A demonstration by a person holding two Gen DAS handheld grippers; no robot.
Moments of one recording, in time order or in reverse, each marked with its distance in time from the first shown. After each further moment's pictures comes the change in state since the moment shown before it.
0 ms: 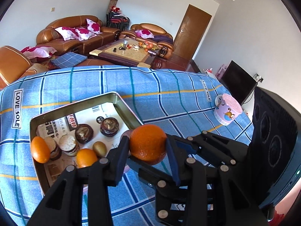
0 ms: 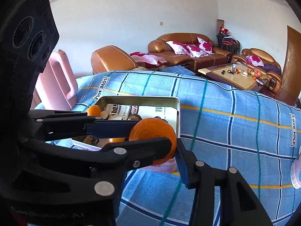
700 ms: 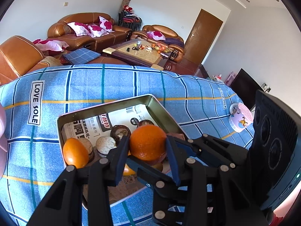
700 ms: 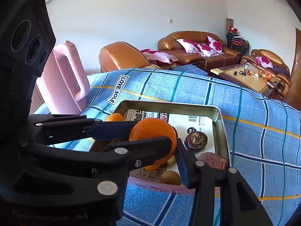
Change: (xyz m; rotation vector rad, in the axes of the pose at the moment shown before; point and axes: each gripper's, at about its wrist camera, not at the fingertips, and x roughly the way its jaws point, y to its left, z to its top) left arm -0.002 0.063 0.004 -0.066 -0.005 0.038; right arm 0.049 0.047 0.020 -0.017 0.018 0.039
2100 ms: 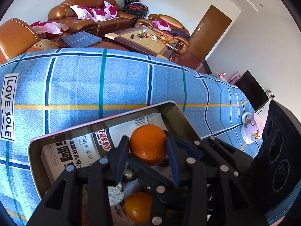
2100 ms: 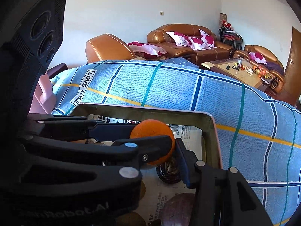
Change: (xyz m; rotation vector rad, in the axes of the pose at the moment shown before) left arm 0.071 0.035 0.028 -0.081 0.092 -0.026; right arm 0.064 -0.036 0.018 0.002 0.053 -0.079
